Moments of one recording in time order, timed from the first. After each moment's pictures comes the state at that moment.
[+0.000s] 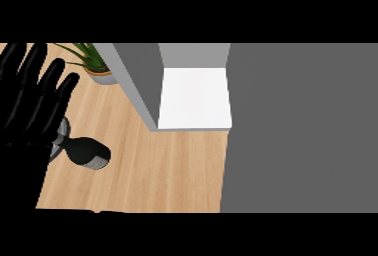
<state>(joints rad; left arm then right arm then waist) -0.39 0.04 -0.16 -2.33 -0.14 0.31 0.89 0.21 -0.14 0.32 -2.52 -0.10 0.06 0.41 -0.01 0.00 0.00</state>
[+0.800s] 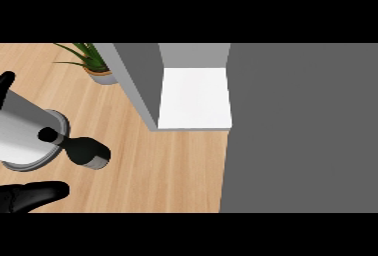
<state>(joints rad) -0.32 0.17 0.10 -2.33 0.01 0.21 0.86 0.16 -0.15 0.32 -2.52 -0.09 0.03 0.45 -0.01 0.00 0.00</state>
